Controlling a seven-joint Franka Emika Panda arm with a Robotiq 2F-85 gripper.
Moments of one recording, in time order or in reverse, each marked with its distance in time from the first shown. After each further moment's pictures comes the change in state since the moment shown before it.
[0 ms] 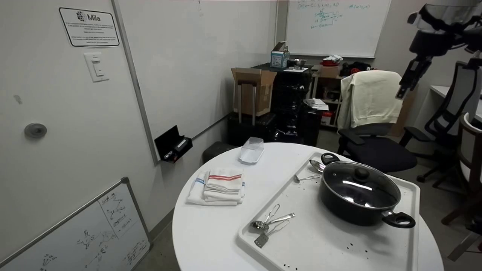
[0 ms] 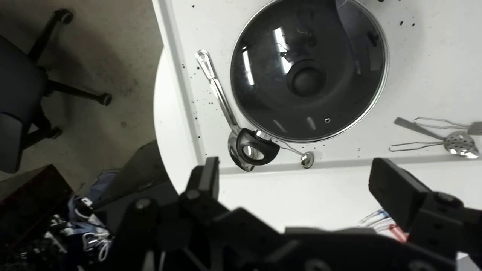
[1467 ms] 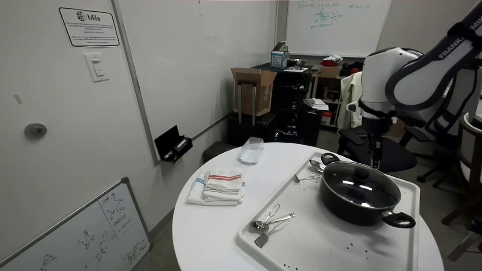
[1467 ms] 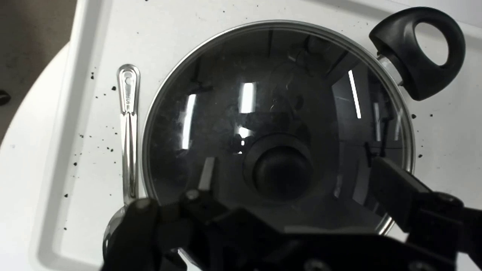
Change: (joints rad) arm 0.050 0.628 0.013 0.222 0.010 0.099 -0.340
